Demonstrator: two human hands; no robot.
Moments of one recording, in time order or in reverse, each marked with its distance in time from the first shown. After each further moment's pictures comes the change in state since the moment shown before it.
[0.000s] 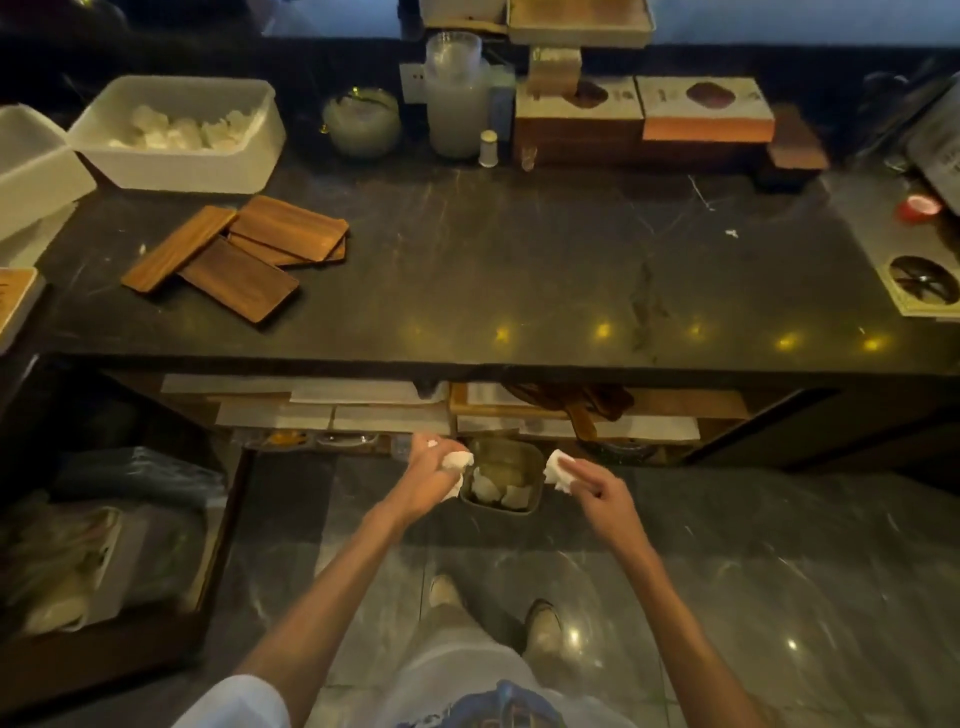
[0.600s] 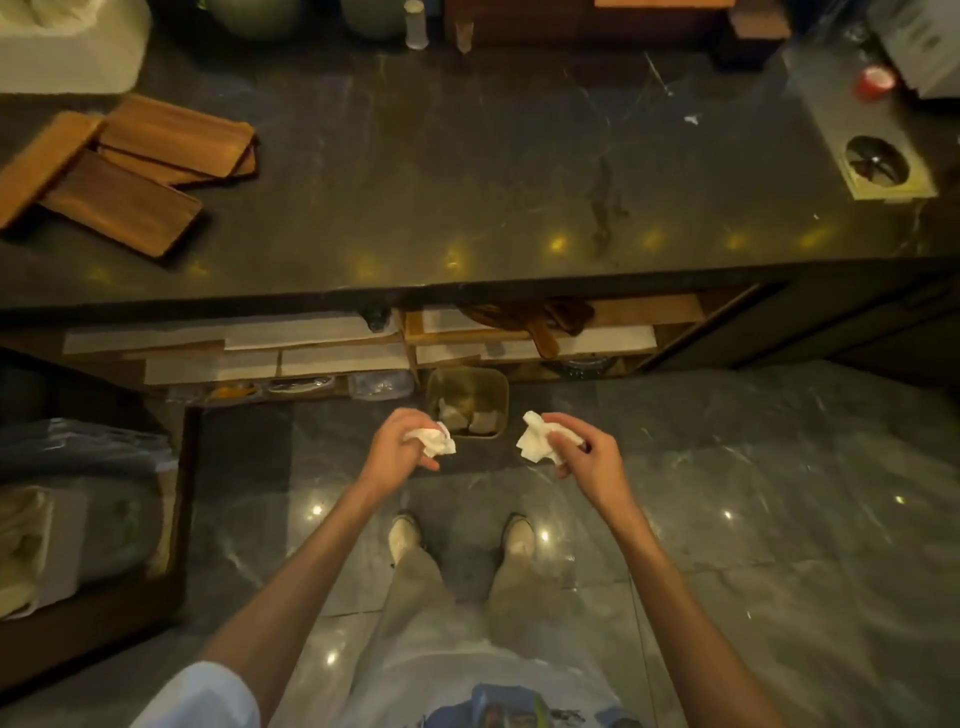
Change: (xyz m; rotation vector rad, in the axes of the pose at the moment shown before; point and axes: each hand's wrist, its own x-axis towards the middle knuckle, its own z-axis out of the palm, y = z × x) left_hand 0.001 -0.060 0.039 -0.294 0.065 0.014; right_hand -0.035 0.036 0.009 0.156 0.124 0.028
